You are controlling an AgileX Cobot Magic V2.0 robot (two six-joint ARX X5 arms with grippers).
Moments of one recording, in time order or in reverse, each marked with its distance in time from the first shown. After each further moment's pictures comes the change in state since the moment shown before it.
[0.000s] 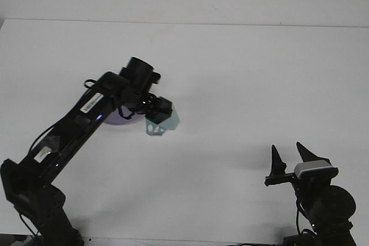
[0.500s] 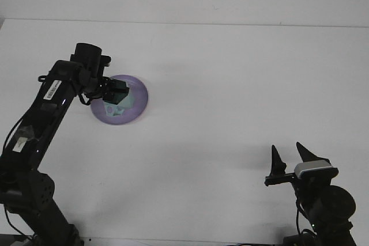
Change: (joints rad) left arm 0.314 0.022 0.002 0.028 -0.112 0.082; right arm 0.000 0.000 0.000 -0.001 0.000 0.007
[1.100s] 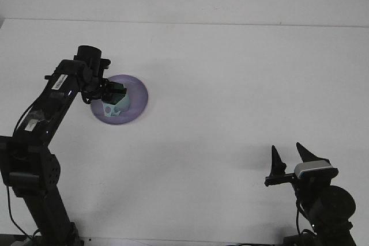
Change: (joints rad) left arm 0.047 0.138 0.000 0.062 -0.014 0.045; right arm 0.000 0.000 0.000 -0.006 0.000 0.000
